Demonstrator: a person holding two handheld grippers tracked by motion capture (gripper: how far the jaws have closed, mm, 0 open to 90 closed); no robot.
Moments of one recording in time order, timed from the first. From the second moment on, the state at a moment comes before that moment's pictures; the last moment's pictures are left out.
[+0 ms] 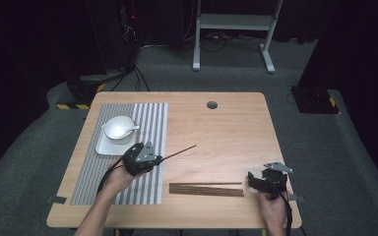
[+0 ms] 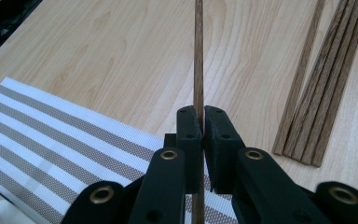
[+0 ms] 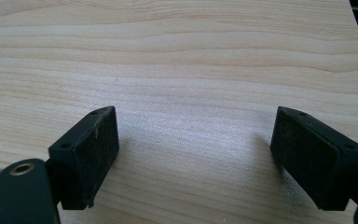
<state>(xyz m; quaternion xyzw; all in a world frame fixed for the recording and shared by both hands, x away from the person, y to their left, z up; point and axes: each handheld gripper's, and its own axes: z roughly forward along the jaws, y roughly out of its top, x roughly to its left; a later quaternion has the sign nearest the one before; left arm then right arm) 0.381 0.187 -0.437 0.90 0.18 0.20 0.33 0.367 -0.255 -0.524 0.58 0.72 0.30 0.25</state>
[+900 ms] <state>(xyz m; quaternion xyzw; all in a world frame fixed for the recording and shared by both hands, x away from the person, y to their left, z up) 0.378 0.226 -0.435 0.90 0.22 0.23 0.30 0.367 -0.254 -0.524 0.58 0.72 0.30 0.25</state>
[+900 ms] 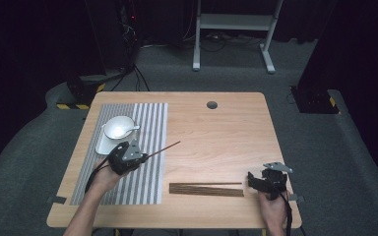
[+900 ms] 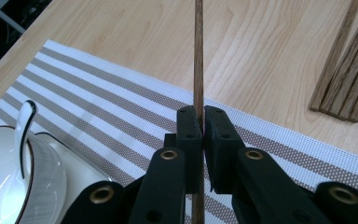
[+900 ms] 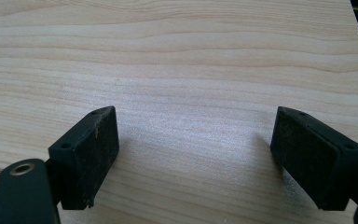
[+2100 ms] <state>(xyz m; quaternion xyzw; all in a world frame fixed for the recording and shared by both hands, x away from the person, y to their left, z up) 0.386 0.265 -0.446 0.89 0.28 0.24 0.27 0.367 -0.254 -0.524 0.58 0.72 0.30 0.25</state>
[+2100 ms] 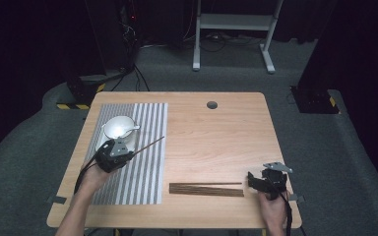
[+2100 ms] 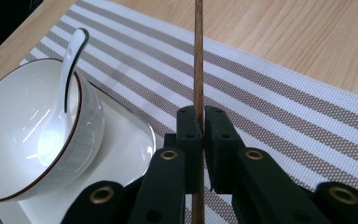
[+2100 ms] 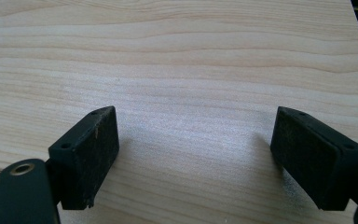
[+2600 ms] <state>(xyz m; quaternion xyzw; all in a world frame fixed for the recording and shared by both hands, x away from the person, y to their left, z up) 0.390 0.277 -0.453 0.89 0.29 0.26 0.24 0.367 -0.254 -0.524 0.58 0.72 0.30 0.25</state>
